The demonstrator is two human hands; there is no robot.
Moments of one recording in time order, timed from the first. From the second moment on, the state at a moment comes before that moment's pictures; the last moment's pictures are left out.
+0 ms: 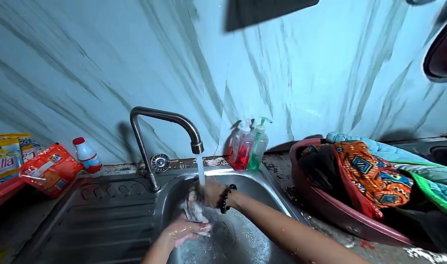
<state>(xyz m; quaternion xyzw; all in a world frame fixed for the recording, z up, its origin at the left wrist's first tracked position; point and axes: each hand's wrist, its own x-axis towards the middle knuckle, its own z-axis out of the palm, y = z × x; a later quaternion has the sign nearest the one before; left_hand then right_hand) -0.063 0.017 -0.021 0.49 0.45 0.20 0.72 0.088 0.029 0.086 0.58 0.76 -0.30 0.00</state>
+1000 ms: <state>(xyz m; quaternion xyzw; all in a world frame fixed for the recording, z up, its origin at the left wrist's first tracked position) -0.010 -0.014 -0.037 0.77 0.49 0.09 0.39 0.088 -0.016 -0.007 0.55 0.38 -0.52 -0.53</state>
